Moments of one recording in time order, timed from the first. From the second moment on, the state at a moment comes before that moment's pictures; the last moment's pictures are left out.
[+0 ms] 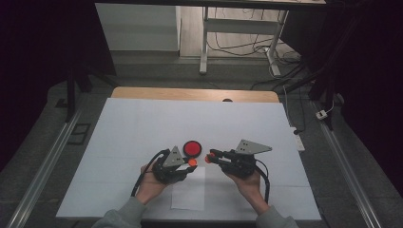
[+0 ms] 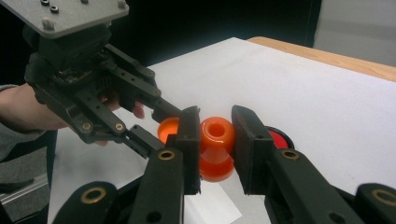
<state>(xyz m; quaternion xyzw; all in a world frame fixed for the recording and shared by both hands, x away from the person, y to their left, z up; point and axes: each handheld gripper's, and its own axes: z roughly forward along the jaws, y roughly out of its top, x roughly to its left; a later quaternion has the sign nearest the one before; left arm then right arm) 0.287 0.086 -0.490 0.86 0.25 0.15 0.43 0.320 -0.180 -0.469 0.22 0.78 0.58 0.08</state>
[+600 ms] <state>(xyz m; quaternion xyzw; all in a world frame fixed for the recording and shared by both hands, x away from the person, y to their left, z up) 0.279 0.124 -0.483 0.84 0.27 0.15 0.44 0.321 -0.182 -0.469 0.22 0.78 0.58 0.09</state>
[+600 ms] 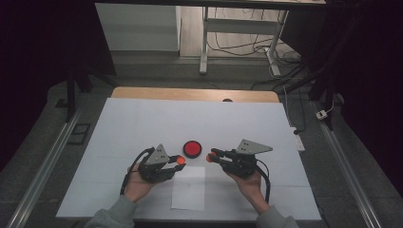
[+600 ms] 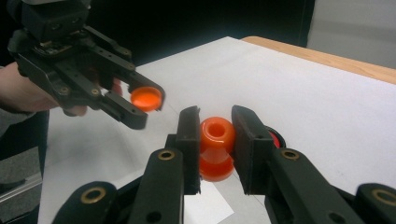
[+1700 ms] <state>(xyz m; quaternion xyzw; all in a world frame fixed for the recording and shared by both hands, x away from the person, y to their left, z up) 0.255 0.181 -0.494 0.82 0.32 0.16 0.44 0.327 -0.191 -0.471 0.24 0.78 0.57 0.11</state>
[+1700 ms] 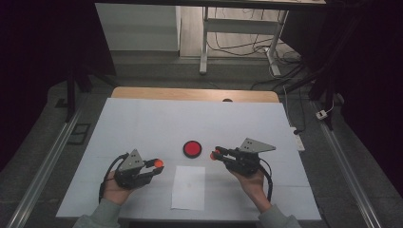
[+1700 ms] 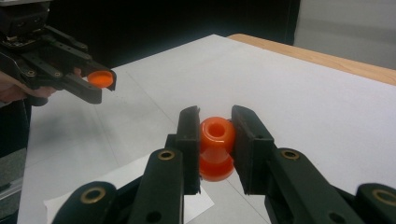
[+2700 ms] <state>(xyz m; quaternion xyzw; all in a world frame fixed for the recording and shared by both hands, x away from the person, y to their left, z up) 0.244 0.210 -0.504 0.81 0.35 0.16 0.44 0.329 -0.189 -0.469 0.24 0.78 0.57 0.11</state>
